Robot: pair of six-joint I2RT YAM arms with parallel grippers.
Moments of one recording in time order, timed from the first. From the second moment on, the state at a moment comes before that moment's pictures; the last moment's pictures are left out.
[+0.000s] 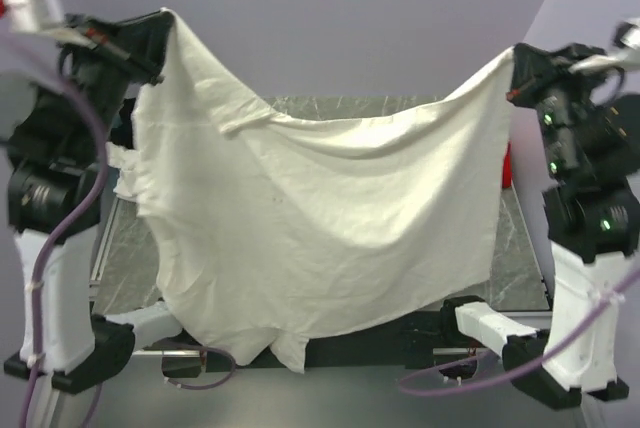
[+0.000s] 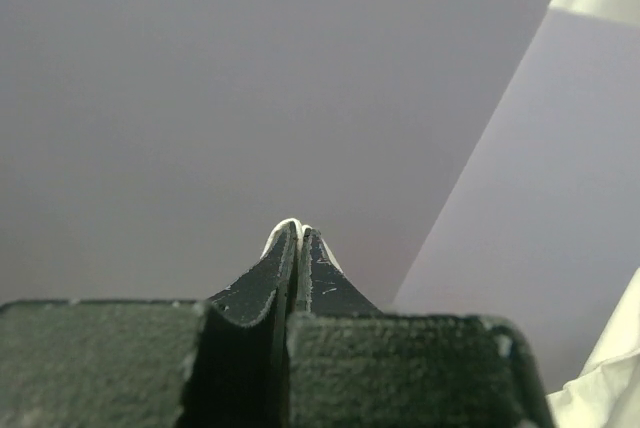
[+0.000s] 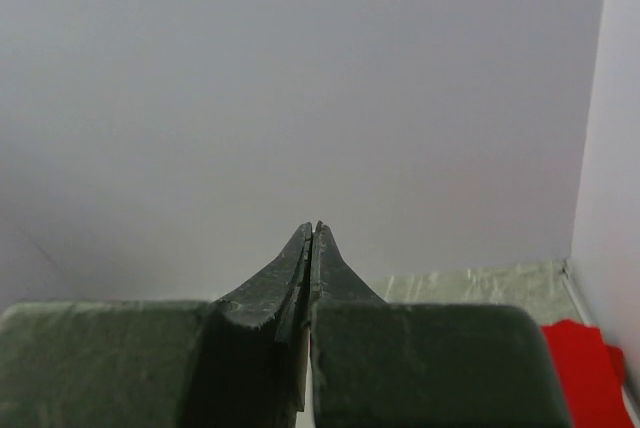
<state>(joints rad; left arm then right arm) -0.26 1.14 2.00 -0.41 0.08 -0.40 0.12 1.05 1.89 -0.56 0.11 0.23</state>
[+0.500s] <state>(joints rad) -0.26 1.55 2.23 -0.45 0.06 -0.31 0.07 1.56 2.16 -0.60 0.02 0.28</state>
